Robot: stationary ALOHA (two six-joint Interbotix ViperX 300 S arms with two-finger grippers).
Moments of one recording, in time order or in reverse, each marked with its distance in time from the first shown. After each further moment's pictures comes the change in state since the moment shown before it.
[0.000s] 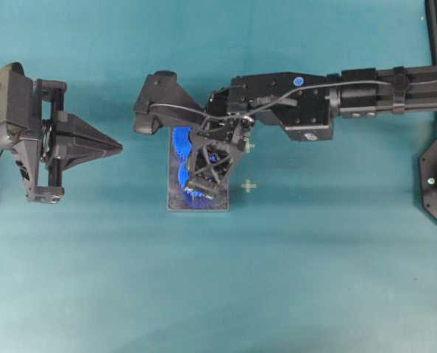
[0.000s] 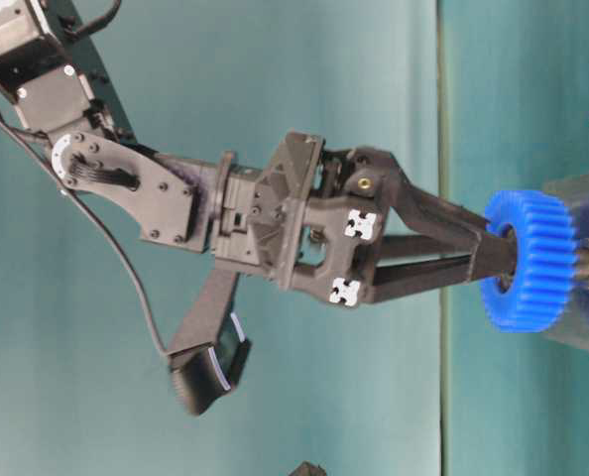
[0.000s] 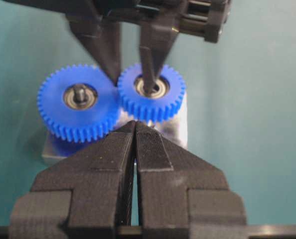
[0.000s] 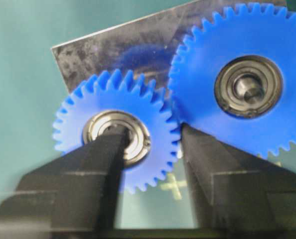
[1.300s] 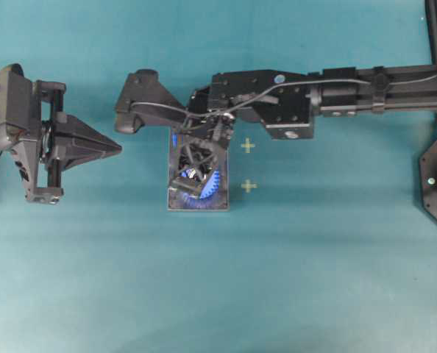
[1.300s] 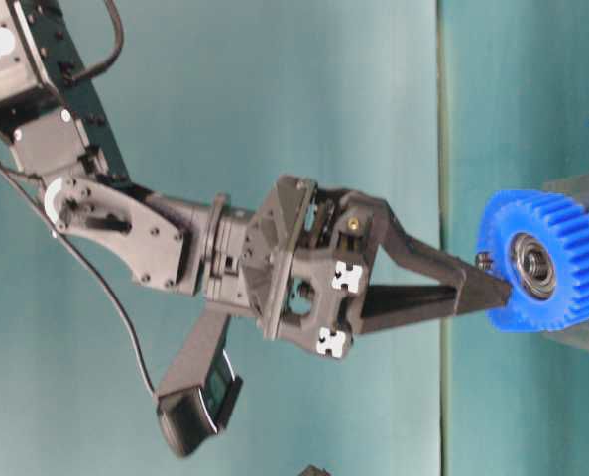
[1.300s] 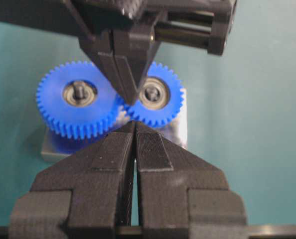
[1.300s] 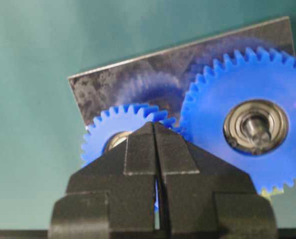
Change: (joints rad) left arm -0.002 0.000 0.011 0.000 -0.008 -0.002; right arm 0.000 0.051 -0.084 0.000 0.051 -0.017
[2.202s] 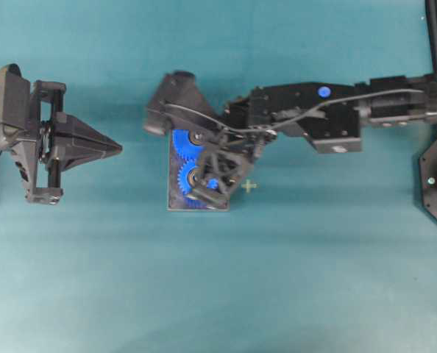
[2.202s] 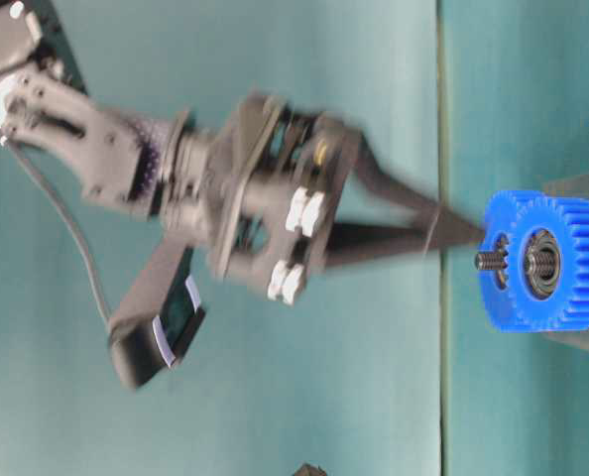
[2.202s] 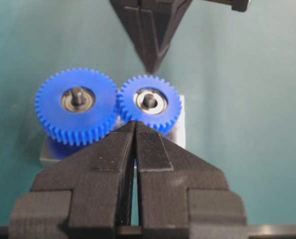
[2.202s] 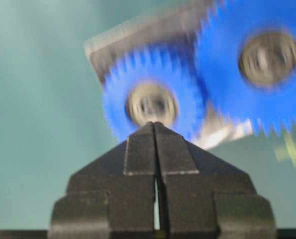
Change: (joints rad) left arm -0.003 0.002 0.009 0.000 -0.037 -0.002; right arm 0.052 -0.100 0.112 -0.017 -0.124 0.187
